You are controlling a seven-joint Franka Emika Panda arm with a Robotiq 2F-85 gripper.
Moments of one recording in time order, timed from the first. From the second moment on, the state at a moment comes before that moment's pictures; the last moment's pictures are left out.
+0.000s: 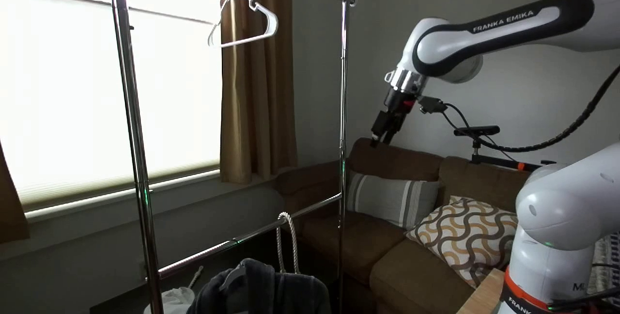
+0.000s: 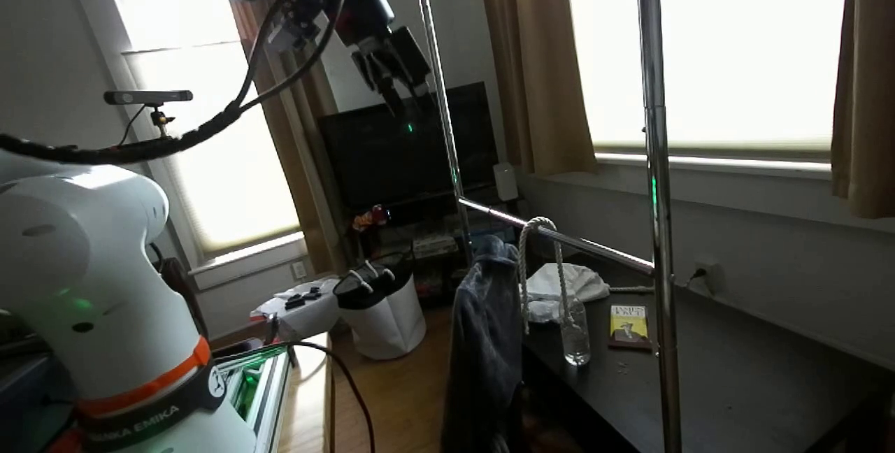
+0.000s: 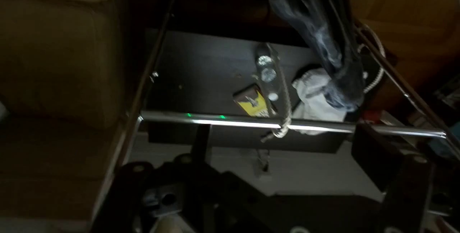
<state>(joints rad) 0.12 -0.87 -0.06 -2.64 0.09 2.14 -0.22</state>
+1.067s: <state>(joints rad) 0.34 -0.68 0.09 -1.93 0.24 2.21 -0.17</state>
